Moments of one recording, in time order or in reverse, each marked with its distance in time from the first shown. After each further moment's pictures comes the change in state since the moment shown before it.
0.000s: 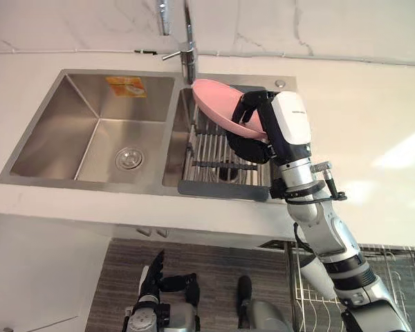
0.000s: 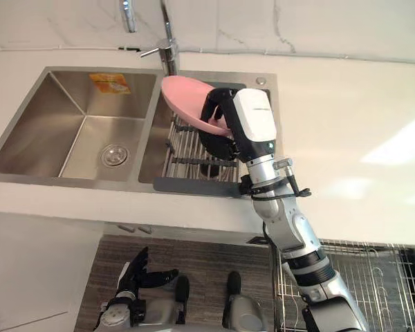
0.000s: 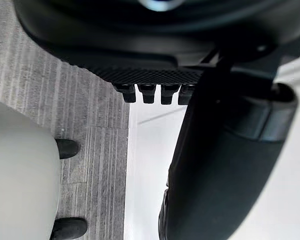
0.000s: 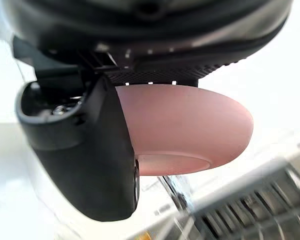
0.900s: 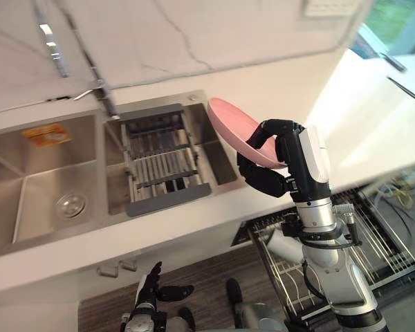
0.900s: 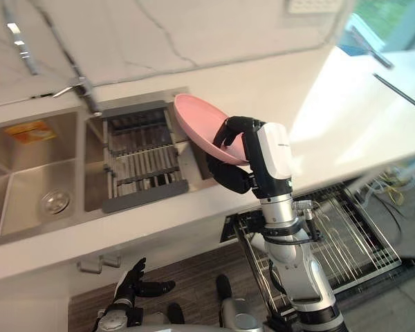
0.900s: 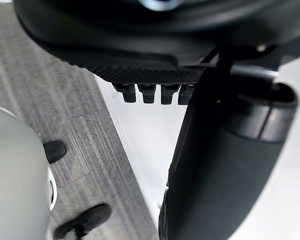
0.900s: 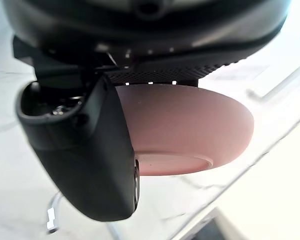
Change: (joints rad) left arm -0.023 0.027 -0.014 0.110 0.034 -0.003 0.006; right arm 0.356 0.058 -0.097 -0.215 0.034 -0.053 0.013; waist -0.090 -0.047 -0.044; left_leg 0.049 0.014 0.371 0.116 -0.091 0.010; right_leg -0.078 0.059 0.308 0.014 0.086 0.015
